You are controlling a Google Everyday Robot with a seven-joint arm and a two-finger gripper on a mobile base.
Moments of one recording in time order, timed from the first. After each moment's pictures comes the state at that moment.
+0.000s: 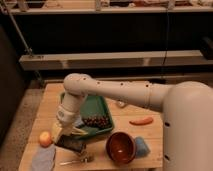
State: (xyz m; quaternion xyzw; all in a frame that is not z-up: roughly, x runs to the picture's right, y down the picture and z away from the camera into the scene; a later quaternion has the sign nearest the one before) arm -0.204 0.204 0.628 0.01 -0.61 -0.73 0.32
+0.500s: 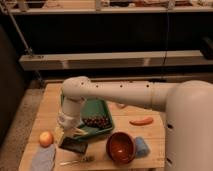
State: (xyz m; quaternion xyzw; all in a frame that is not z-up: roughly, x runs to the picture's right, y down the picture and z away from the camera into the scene) arm -0.189 0.216 0.642 -0.01 -0.57 -0.76 0.32
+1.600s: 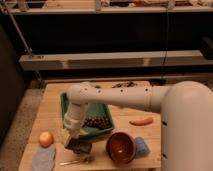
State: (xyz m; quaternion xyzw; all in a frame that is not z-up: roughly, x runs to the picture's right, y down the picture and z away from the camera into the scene) arm -0.178 0.233 0.682 -0.02 -0.56 -0.76 0.32
